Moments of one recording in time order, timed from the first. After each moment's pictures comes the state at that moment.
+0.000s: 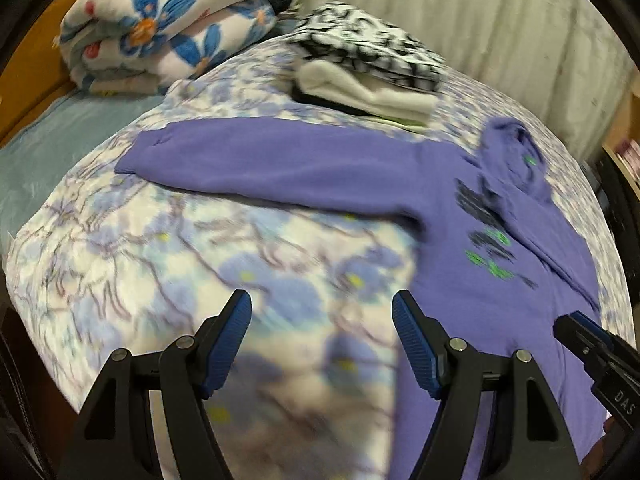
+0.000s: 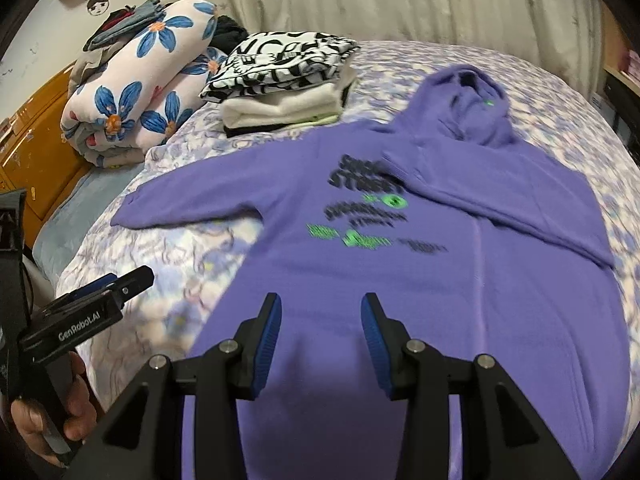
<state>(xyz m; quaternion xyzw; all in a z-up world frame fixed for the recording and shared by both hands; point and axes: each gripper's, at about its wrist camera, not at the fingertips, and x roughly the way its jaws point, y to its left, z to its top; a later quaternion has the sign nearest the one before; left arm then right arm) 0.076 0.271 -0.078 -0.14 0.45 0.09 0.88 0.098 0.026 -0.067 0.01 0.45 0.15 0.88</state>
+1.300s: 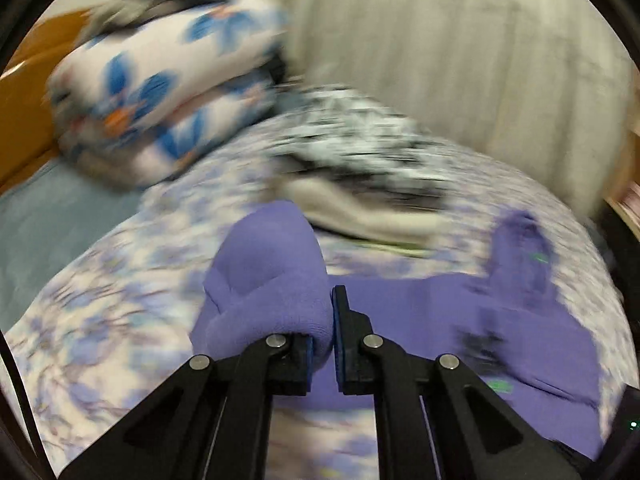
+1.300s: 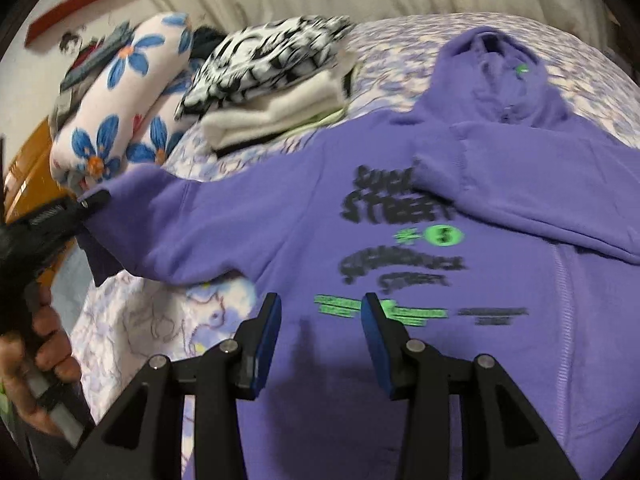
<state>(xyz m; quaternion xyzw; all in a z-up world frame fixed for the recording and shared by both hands) 0.198 0.246 -0.014 -0.11 0.32 0.07 0.94 0.179 0.009 -0.106 0.12 0.46 0.16 0.86</state>
